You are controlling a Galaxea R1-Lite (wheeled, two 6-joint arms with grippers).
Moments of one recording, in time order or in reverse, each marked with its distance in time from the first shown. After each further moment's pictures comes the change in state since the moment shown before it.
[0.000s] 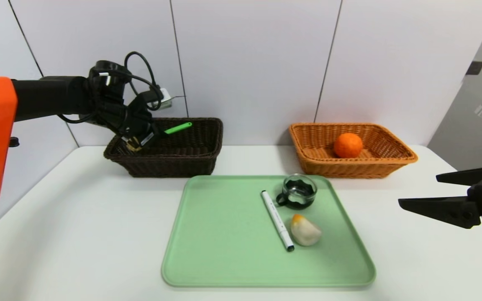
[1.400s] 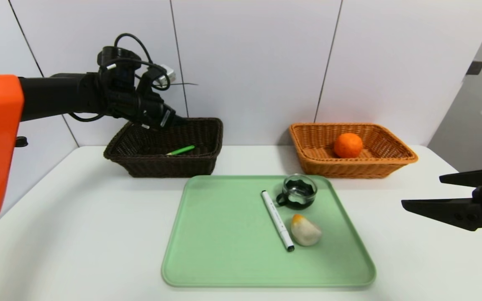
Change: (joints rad) left arm -0.079 -0.015 -0.008 -0.198 0.073 -0.452; right arm -0.003 -0.015 0.008 0.000 -0.003 0.005
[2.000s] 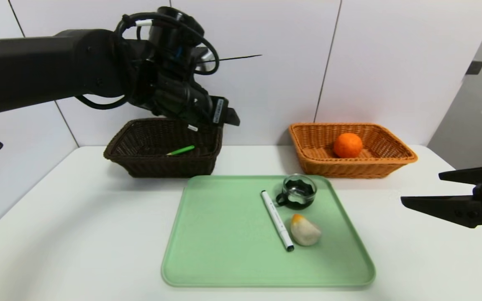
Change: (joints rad) left arm -0.398 -0.185 0.012 0.254 0.377 -0.544; right arm 0.000 -0.004 0.009 -0.030 0.005 0.000
